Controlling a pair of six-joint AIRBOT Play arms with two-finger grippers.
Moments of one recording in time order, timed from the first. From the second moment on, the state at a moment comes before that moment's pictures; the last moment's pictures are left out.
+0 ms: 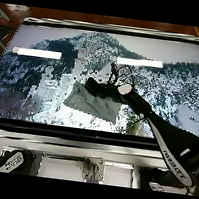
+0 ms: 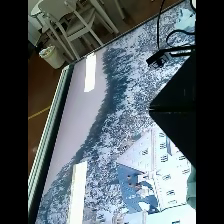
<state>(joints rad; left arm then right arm) 0.42 -0.99 1.30 0.34 -1.17 -1.01 0.58 -1.56 1.15 -0.31 0.52 1.34</state>
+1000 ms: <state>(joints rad) 0.41 -0.98 1.19 0.34 -1.21 -1.01 0.36 -1.61 1.24 -0.41 0.99 1.33</state>
